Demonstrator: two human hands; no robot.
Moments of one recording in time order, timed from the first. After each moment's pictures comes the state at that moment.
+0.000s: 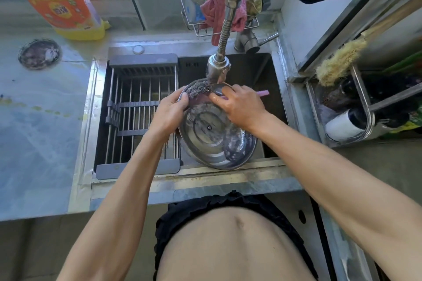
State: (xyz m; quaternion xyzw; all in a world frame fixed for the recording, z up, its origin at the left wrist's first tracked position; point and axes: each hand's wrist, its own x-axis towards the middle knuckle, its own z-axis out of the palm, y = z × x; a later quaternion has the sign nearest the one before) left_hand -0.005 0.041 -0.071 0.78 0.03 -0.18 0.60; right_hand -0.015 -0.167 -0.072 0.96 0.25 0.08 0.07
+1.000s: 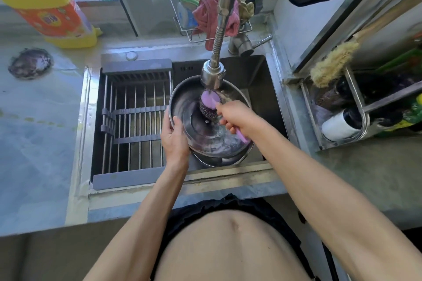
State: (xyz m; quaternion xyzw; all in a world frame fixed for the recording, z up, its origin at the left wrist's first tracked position) left_hand -0.050 0.009 -0.106 0.65 0.24 -0.04 0.72; right_hand -0.019 -0.148 -0.063 0.73 -0.31 -0.25 -0.56
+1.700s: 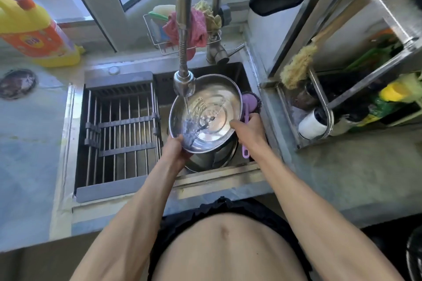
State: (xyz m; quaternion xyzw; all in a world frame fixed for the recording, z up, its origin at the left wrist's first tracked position) left_hand -0.042 -0.027 -0.125 0.52 0.37 -0.25 0.73; right_hand -0.080 -0.214 -0.080 0.73 -0.38 -0.03 -0.57
